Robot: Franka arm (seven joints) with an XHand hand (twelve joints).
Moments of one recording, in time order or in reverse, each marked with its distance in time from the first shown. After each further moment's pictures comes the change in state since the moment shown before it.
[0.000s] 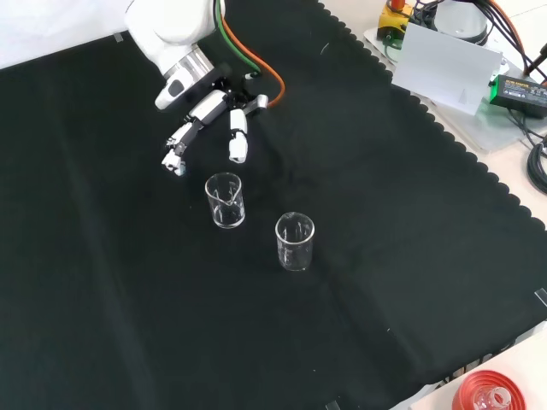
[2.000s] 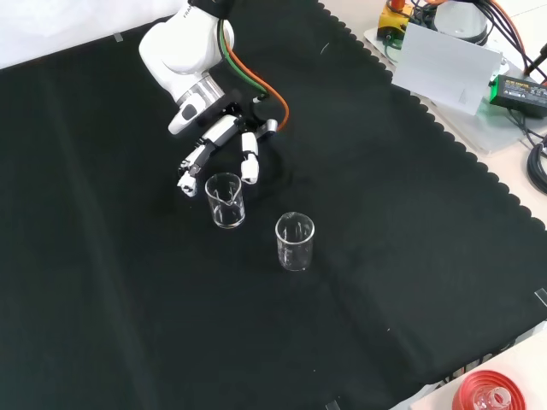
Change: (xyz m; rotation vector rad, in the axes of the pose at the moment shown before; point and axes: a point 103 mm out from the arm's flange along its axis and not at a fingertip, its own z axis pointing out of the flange) arm -0.011 0.007 0.050 -0.032 0.076 -0.077
